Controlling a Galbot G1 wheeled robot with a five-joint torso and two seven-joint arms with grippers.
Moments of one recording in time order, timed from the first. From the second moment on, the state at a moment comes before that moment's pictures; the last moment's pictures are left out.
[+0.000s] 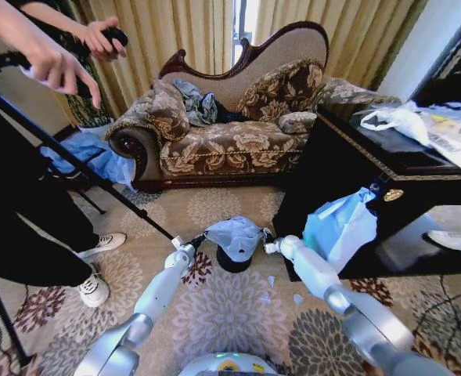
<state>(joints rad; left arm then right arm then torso) 0.68 -1.34 -0.18 -0.92 -1.07 0.14 0.18 -0.41 1.27 -0.16 0.67 -0.91 0.16 -0.38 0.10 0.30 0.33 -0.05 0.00</state>
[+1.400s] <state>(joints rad) 0.78 -1.29 -0.11 -1.09 -1.04 0.14 0.15 -0.65 0.95 -0.12 1.26 -0.44 0.10 -0.39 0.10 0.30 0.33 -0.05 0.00</state>
